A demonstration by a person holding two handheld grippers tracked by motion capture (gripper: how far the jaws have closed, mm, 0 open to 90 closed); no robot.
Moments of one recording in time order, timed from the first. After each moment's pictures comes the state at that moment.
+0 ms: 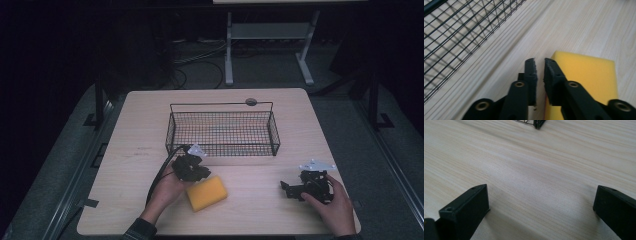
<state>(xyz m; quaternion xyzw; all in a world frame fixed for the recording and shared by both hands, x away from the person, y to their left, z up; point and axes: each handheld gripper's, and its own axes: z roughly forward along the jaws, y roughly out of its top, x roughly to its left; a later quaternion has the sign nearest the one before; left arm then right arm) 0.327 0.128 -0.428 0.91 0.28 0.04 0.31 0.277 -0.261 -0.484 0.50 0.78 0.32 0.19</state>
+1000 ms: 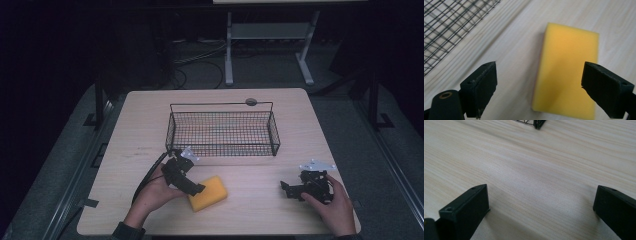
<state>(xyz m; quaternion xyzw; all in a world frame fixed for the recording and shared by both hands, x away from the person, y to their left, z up) 0.304 0.142 -0.407 0.92 0.29 0.03 0.26 0.277 -0.261 -0.484 0.50 0.78 0.32 0.19</state>
